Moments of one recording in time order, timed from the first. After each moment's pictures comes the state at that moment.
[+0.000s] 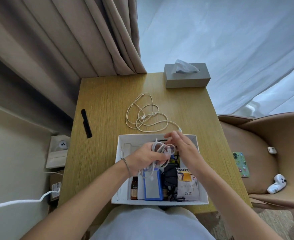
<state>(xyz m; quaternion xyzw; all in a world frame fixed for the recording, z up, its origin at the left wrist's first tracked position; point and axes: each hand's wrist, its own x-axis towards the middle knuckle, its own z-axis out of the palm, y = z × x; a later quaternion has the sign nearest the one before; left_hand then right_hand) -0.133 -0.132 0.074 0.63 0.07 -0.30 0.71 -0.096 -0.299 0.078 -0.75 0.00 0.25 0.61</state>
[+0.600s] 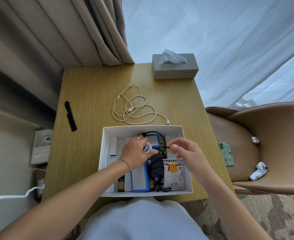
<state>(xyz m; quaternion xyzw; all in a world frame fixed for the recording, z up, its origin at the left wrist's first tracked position) -0.130 -0.148 -0.024 0.96 -0.03 -0.06 0.28 -0.125 -0.359 0.076 -0.78 0.04 0.25 0.57</state>
